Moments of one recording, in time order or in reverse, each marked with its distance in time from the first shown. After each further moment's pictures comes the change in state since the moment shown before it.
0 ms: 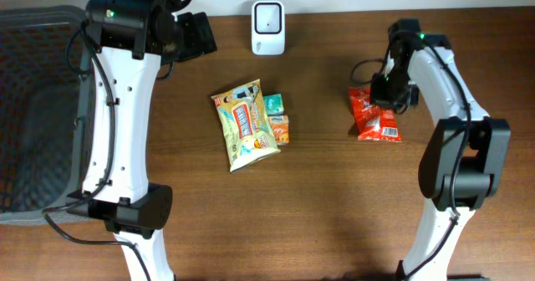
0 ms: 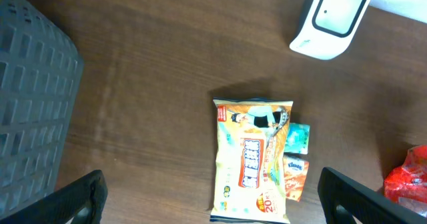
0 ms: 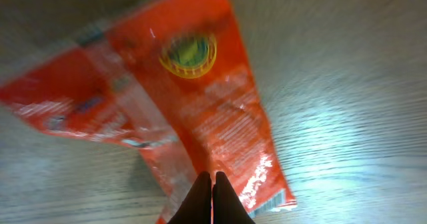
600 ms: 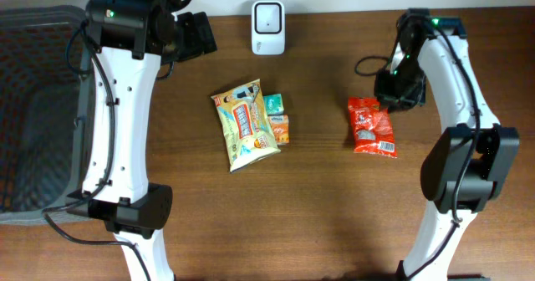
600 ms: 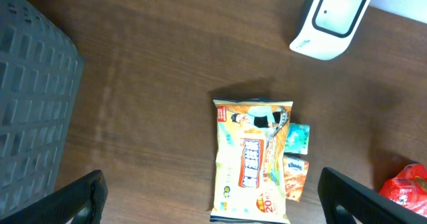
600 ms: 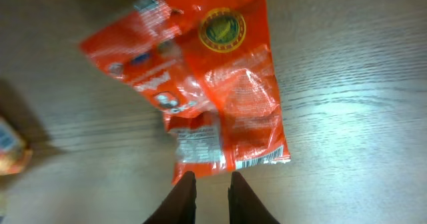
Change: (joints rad) left arm 0.000 0.000 0.000 0.001 0.000 0.000; right arm -0.007 -0.019 0.145 -0.301 -0.095 0.011
